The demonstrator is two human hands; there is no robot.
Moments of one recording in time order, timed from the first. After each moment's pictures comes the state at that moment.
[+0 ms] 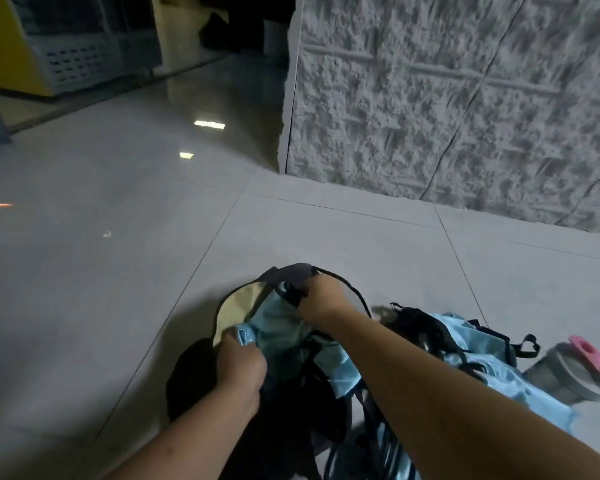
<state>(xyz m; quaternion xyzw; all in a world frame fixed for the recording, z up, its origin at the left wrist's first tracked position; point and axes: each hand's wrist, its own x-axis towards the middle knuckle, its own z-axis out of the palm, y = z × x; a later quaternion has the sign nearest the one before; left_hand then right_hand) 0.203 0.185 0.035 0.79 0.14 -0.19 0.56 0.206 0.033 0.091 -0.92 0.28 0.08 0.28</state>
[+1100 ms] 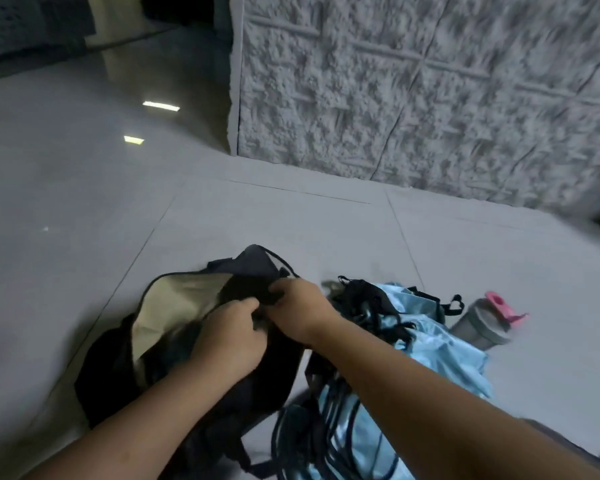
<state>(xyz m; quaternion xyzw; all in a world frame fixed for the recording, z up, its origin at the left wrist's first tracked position) 0.164 0.158 0.073 0.90 -0.28 -0.16 0.29 0.115 0.025 0.098 -0.92 0.27 0.04 0.28</state>
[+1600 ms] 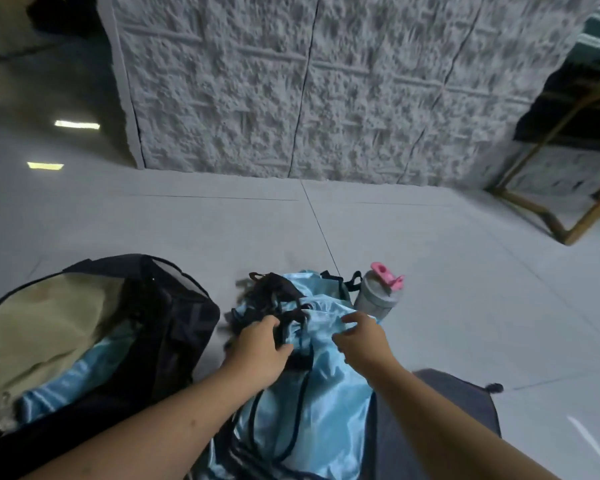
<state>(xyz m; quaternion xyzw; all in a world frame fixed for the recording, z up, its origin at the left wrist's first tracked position) 0.032 0.016 0.034 0.84 -0.40 -0.23 0.29 -0.120 -0.119 0.049 -0.73 0.56 -0.11 0.39</state>
